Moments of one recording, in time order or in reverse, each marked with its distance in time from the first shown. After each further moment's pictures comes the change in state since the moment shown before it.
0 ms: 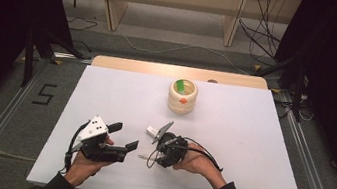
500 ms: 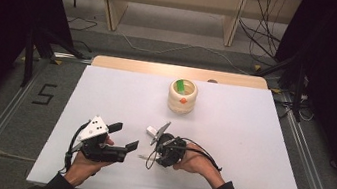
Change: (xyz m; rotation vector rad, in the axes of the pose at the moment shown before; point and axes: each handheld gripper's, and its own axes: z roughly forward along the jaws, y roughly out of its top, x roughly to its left) left arm 0.000 0.000 0.000 0.004 -0.002 0.001; right arm 0.002 0.003 0.003 0.043 0.017 -0.003
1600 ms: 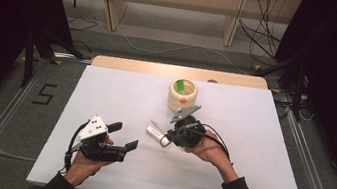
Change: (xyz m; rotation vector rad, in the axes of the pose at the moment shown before) left arm 0.001 0.000 0.000 -0.006 0.003 -0.010; right arm -0.035 -0.015 -0.065 -0.321 -0.105 0.135
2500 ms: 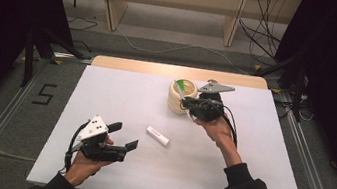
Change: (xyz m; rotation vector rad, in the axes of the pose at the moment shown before) left arm 0.001 -0.001 0.001 0.008 0.005 0.007; right arm -0.063 0.010 -0.027 -0.315 -0.187 0.244
